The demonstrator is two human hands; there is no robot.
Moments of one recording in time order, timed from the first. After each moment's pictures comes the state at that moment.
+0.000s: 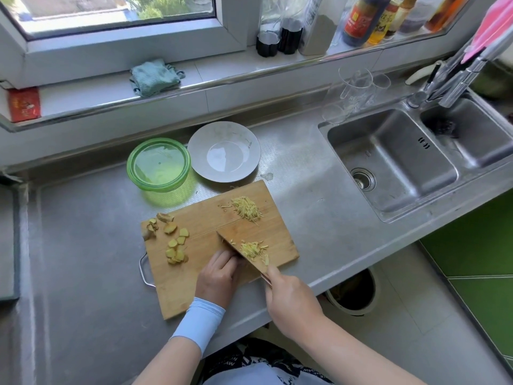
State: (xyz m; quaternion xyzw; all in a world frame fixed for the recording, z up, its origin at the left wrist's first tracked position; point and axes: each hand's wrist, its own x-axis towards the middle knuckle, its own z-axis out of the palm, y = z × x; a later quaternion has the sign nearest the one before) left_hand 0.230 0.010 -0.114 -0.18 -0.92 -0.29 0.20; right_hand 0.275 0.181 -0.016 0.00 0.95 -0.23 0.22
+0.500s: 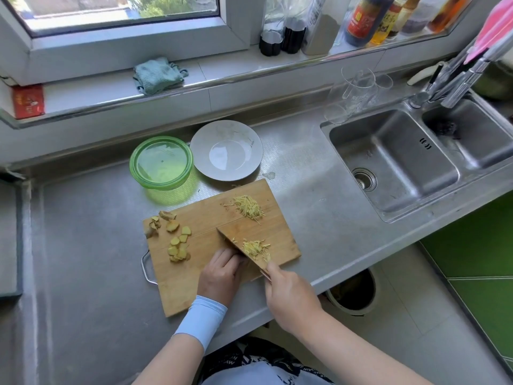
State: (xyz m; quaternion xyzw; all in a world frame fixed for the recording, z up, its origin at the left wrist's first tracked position) left_hand 0.230 0.011 -0.113 -0.18 -0.91 -0.30 0.20; right_hand 0.271 0.177 -0.016 -0.02 0.95 -0.21 0.22
